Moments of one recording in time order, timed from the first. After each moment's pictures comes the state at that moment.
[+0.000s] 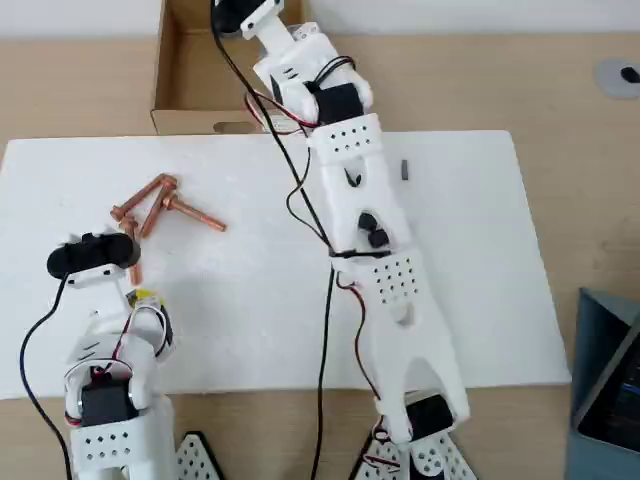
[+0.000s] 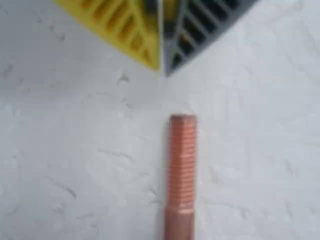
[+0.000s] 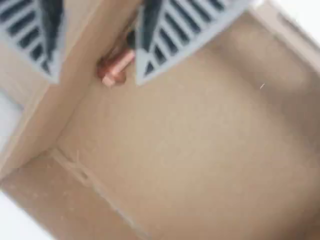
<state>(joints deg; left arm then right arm) -12.9 -103.9 94.3 62.3 -4.4 -23.2 61.0 -87.5 63.8 15.9</state>
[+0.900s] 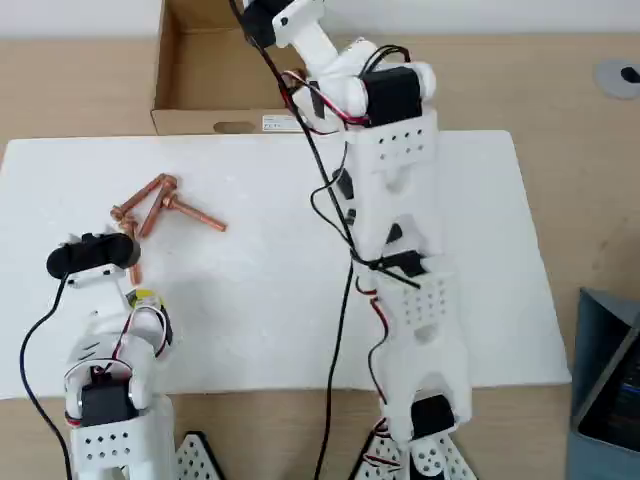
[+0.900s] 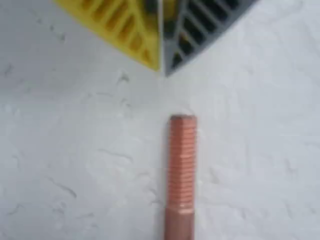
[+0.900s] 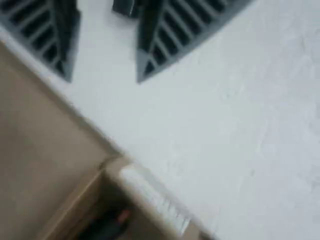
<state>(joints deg) -12.9 -103.9 94.3 62.3 -4.4 -20.4 41.1 -83.5 101.2 15.9</state>
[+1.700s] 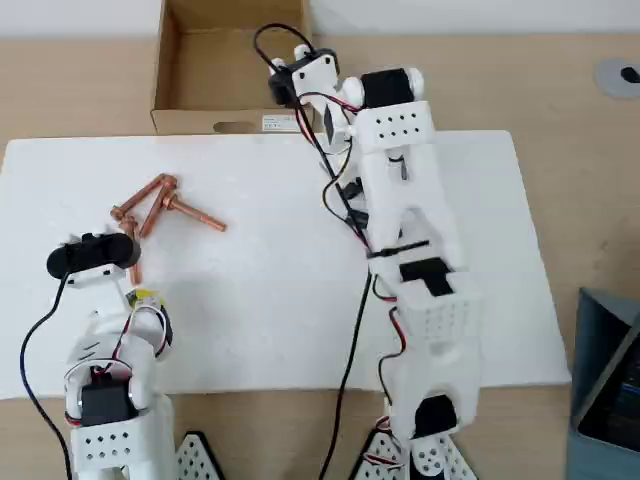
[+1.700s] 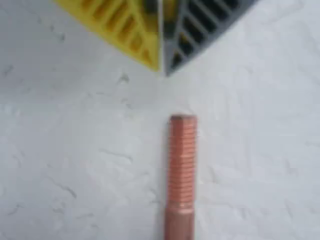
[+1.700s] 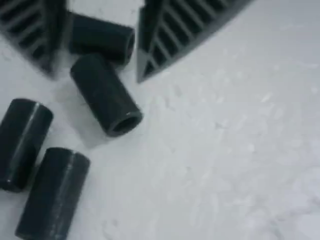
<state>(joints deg) -12.9 -103.9 94.3 62.3 -4.4 -16.9 33.3 -43.6 99.7 15.8</state>
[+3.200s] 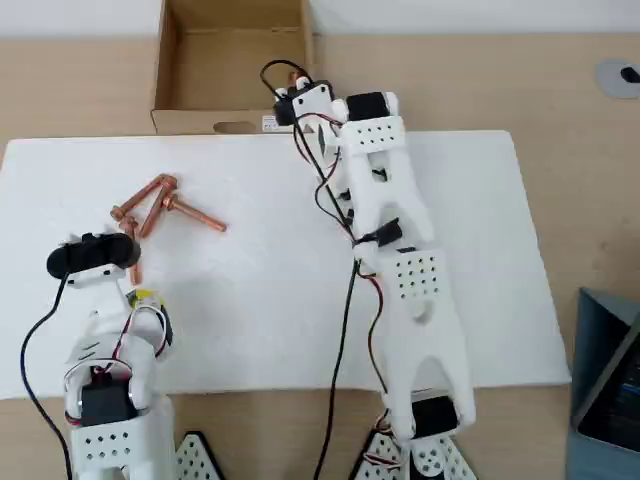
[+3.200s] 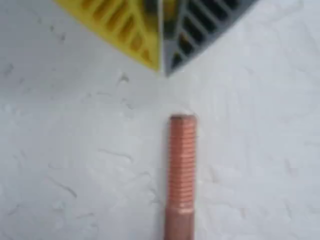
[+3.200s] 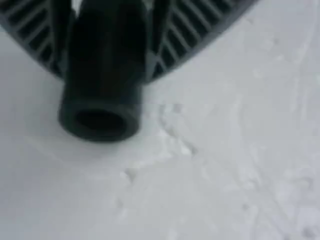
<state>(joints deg) -12.9 -103.9 94.3 62.3 -4.4 -16.2 61.0 -61.6 95.4 16.0</state>
